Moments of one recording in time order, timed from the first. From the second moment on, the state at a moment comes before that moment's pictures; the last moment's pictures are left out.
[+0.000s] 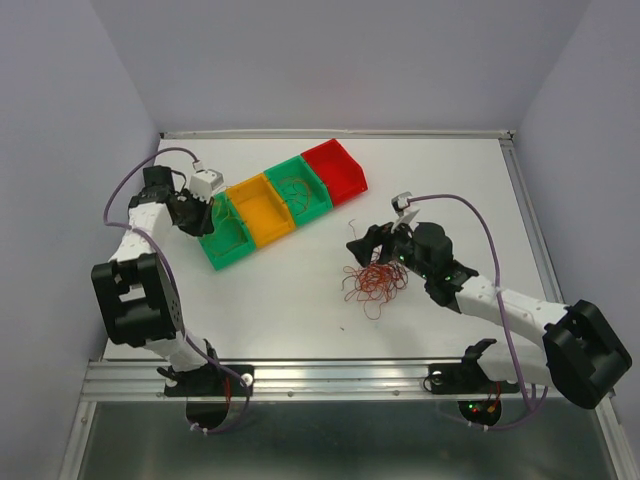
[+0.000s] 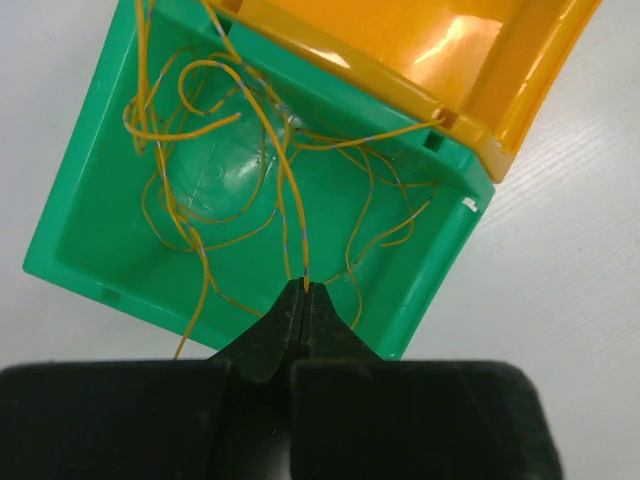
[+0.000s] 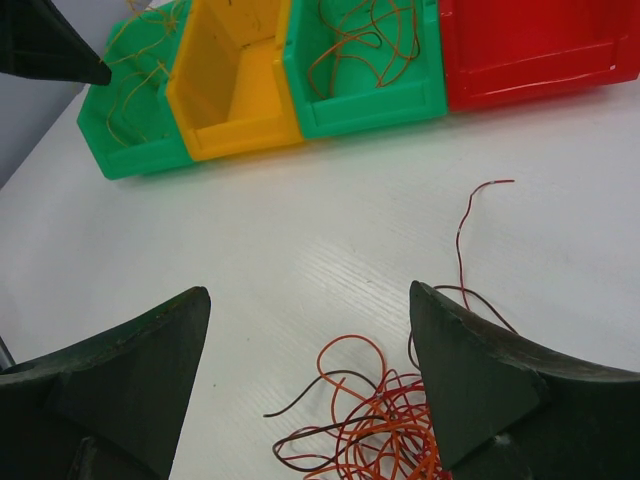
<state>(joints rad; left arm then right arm) 0.20 1.52 1.12 -0.63 0.49 0.60 0.64 1.20 0.54 0.46 -0.11 0.37</state>
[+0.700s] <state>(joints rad) 0.15 1.78 1.36 -0.64 0.42 0.36 0.64 1.19 0.52 0.47 -0.11 0.37</state>
